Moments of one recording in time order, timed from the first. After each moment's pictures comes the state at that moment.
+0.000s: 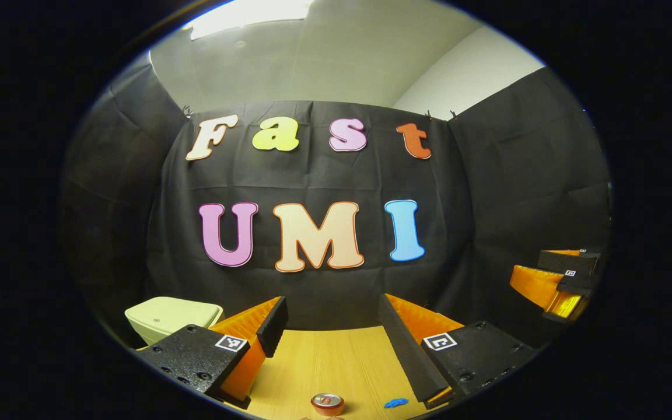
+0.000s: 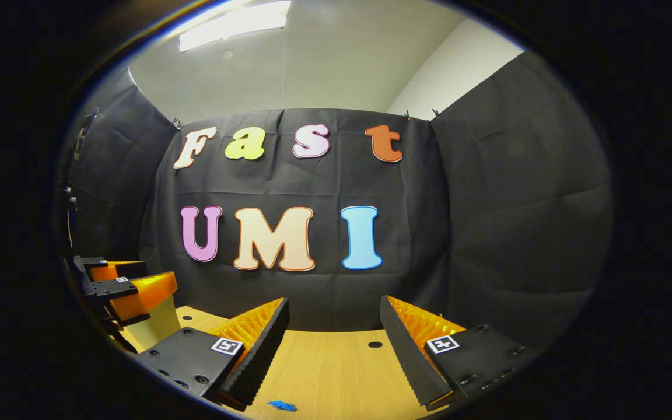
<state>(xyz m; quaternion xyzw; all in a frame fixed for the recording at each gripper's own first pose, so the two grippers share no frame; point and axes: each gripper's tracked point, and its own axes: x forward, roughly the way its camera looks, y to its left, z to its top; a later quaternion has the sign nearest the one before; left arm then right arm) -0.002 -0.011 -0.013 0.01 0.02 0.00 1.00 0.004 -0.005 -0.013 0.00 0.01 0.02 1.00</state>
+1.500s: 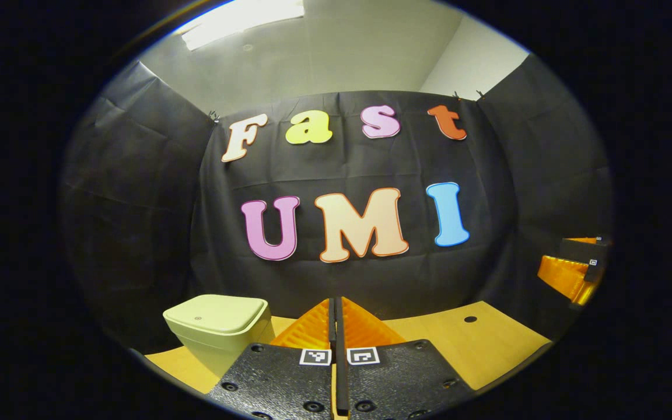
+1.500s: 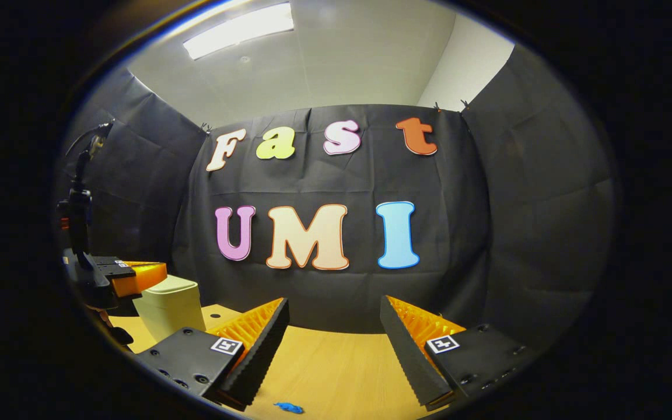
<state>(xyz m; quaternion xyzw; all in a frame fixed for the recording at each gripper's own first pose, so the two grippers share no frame) -0.007 0.050 -0.025 0.04 0.05 0.12 0.99 0.035 0.024 -0.030 0.03 0.01 0.11 0.99</state>
